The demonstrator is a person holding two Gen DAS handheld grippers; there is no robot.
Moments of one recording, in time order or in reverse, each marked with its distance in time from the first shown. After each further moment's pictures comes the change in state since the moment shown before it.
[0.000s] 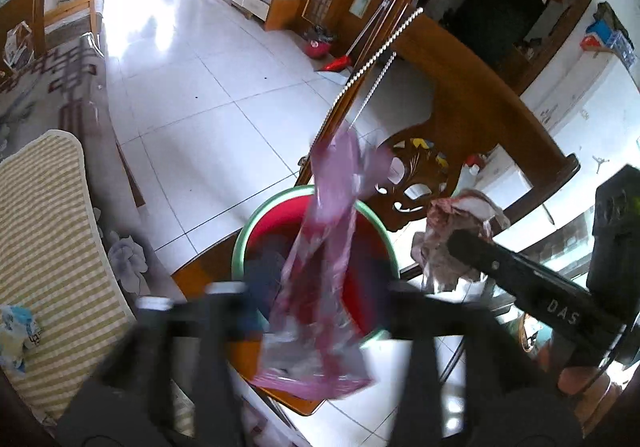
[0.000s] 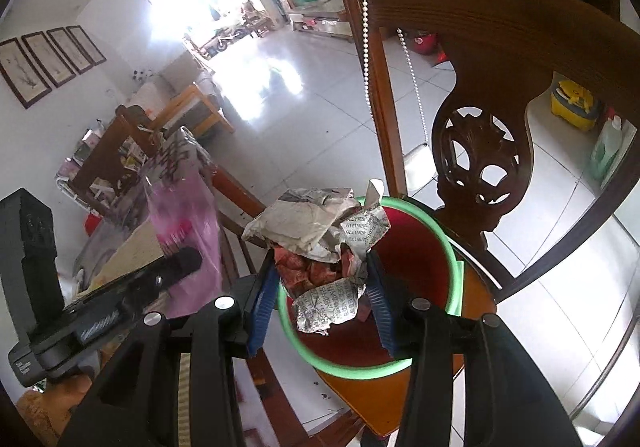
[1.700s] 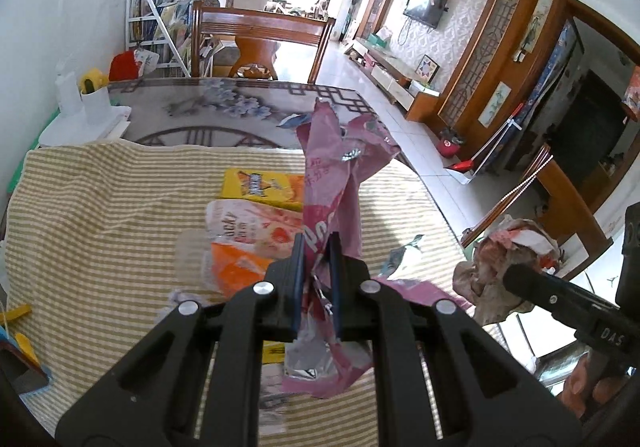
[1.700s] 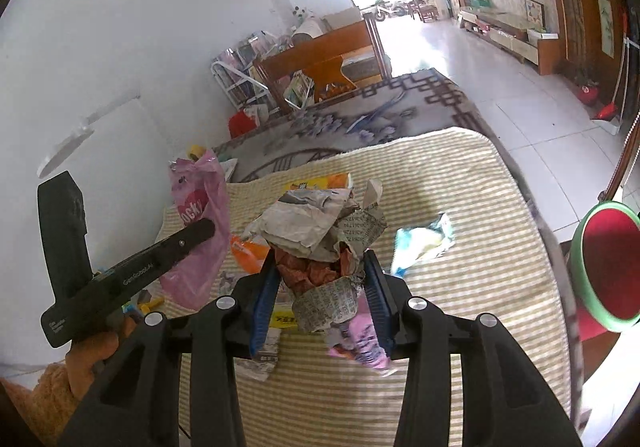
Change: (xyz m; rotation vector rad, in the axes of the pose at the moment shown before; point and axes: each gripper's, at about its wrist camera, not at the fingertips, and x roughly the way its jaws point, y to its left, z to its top) left arm -0.307 0.279 -0.153 -0.302 -0.312 0.333; right arm -0.008 0.367 -0.162 -0.401 0.081 0.374
